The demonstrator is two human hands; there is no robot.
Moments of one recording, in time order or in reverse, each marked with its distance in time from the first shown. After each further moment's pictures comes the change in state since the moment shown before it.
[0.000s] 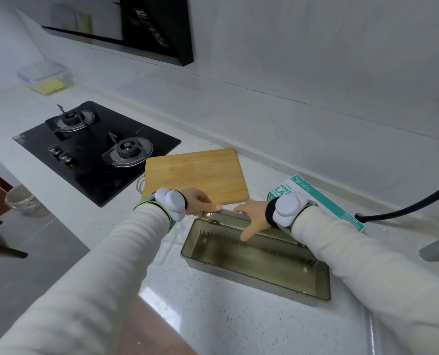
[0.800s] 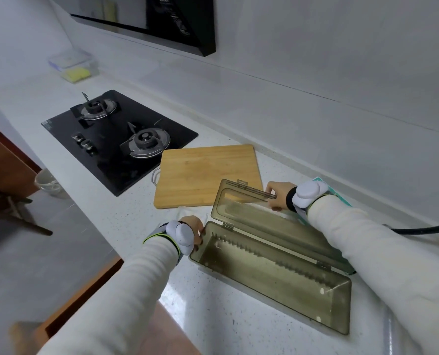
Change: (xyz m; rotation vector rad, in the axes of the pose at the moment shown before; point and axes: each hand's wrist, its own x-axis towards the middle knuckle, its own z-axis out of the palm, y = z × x) left_hand 0.021 -0.051 0.063 0.091 -0.041 -0.229; right_hand 0.028 0.039 -0.021 0.185 0.263 0.205
